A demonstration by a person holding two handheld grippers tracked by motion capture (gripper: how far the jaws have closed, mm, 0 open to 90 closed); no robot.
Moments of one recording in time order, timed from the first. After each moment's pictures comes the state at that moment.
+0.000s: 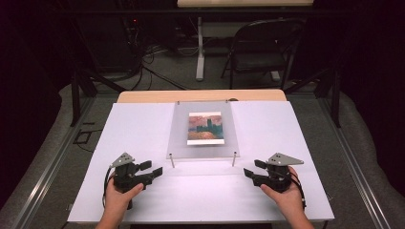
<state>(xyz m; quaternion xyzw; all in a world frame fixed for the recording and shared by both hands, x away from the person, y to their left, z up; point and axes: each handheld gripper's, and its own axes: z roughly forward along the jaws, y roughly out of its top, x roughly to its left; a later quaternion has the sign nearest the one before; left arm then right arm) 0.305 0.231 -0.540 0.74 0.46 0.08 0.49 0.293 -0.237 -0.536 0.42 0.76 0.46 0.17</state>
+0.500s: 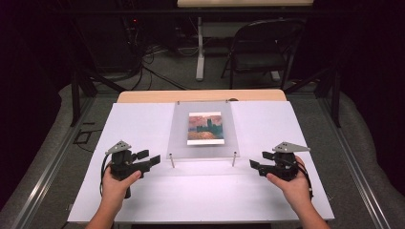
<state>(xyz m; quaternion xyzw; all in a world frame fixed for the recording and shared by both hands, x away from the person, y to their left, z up) 0.329 0.234 -0.508 0.73 0.47 0.08 0.49 0.314 -0.253 -0.510 0.46 0.76 0.44 0.16</state>
